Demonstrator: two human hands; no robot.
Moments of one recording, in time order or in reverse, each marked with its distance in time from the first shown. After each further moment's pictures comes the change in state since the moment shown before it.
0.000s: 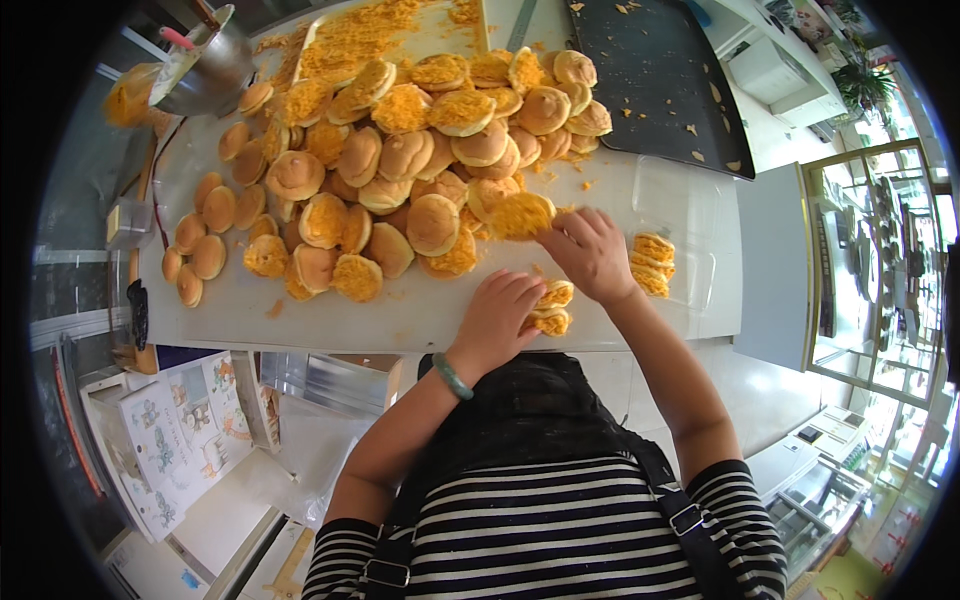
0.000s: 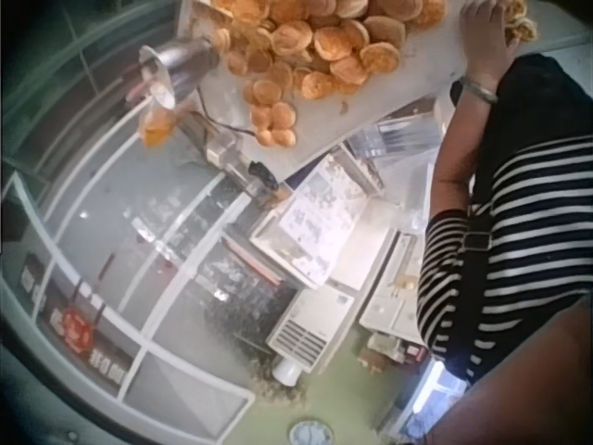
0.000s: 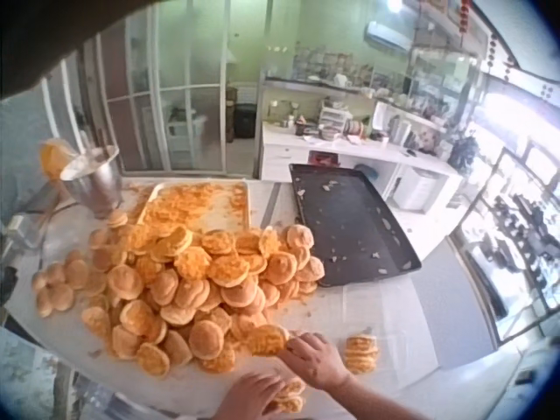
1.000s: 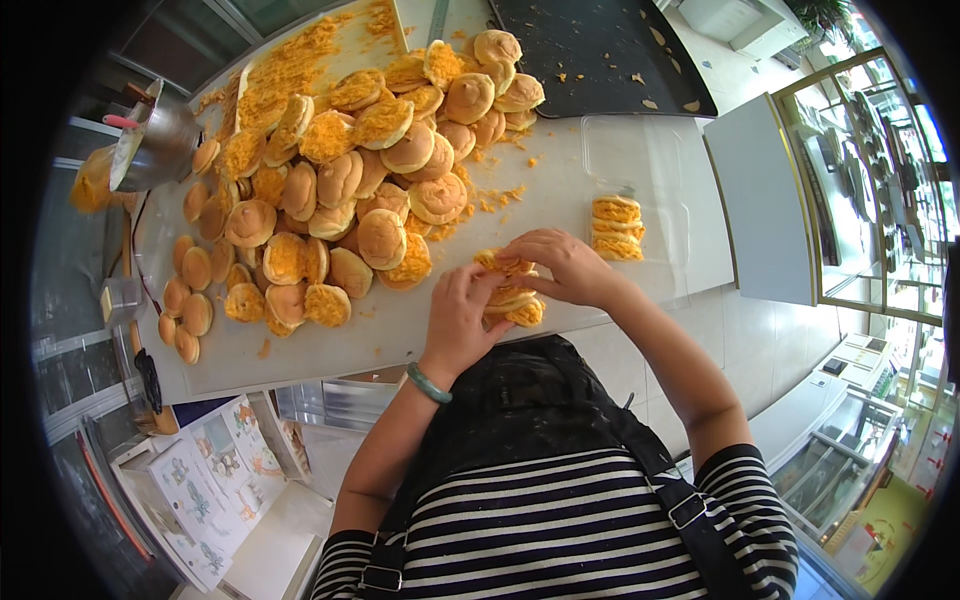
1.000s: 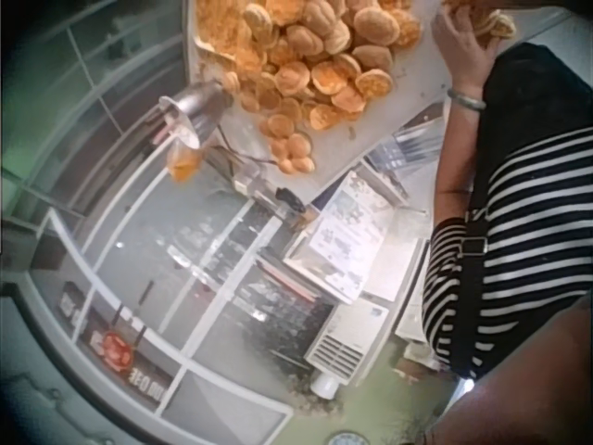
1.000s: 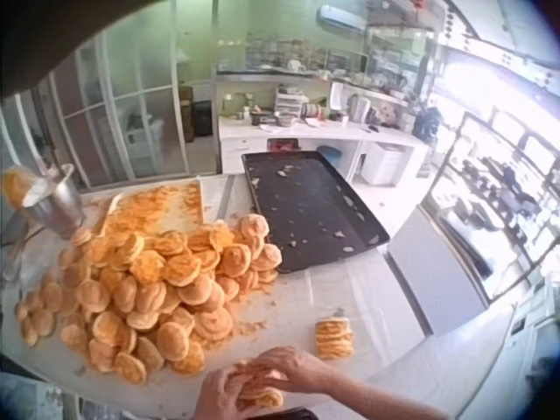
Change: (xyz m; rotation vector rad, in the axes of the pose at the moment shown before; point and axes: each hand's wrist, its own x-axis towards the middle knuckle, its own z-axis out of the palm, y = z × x) left_hand 0.004 0.009 -0.003 0.035 0.005 -0.114; right_hand -0.057 -0.003 -0.017 0.596 -0.370 0.347
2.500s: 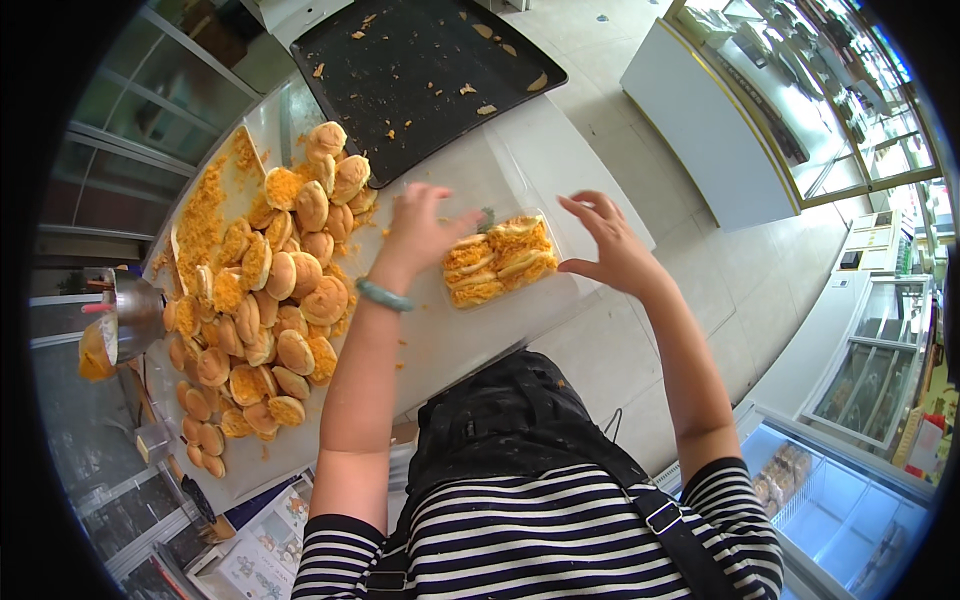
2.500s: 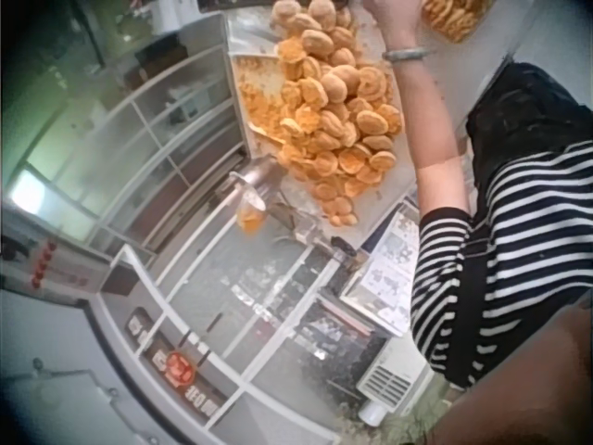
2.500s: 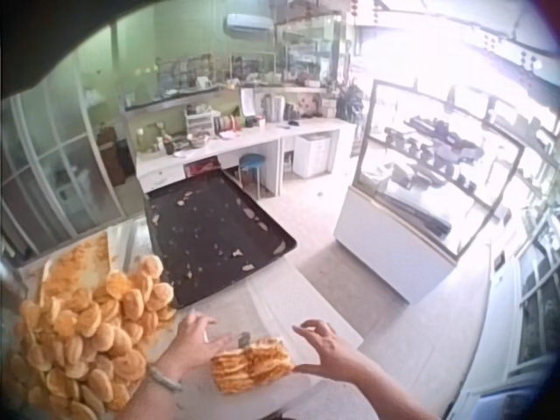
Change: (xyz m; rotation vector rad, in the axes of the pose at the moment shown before) left_hand 0.233 0.058 0.080 0.066 -0.121 0.163; right_hand -0.180 0.070 -0.126 -0.155 0.478 0.467
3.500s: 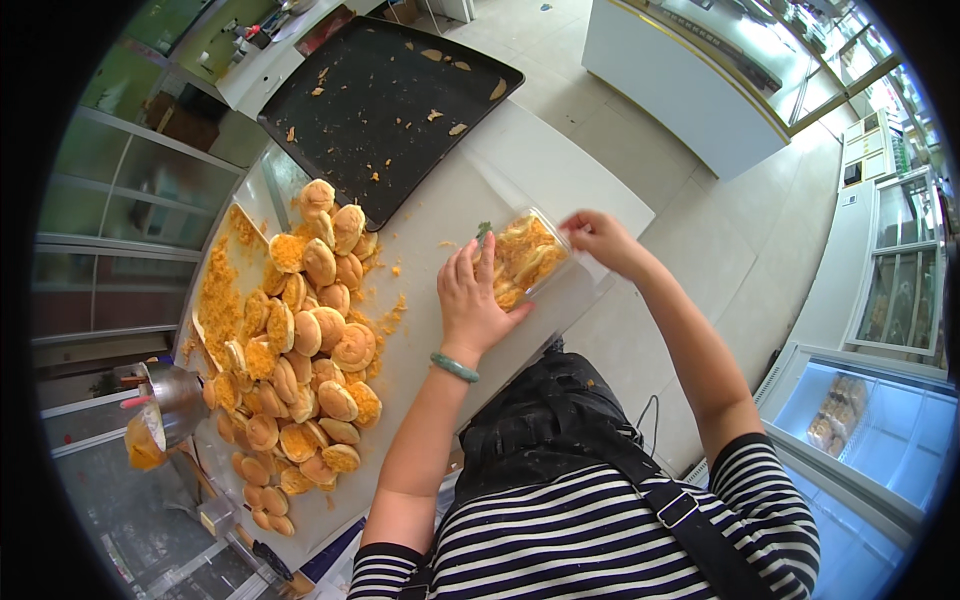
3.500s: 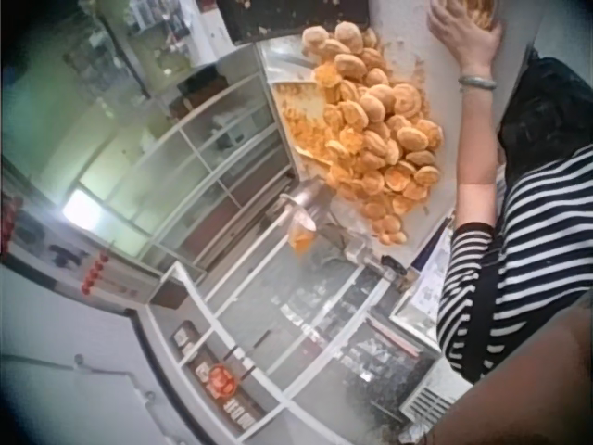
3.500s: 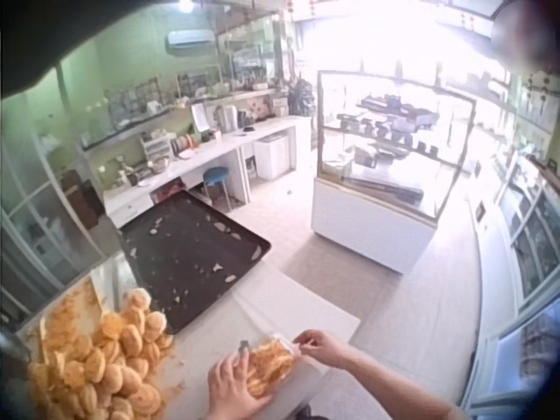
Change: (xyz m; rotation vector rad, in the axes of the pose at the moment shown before) left_hand -0.067 0.041 0.038 0.245 -0.078 0.234; right_hand -0.008 0.028 0.053 0.544 0.116 0.516
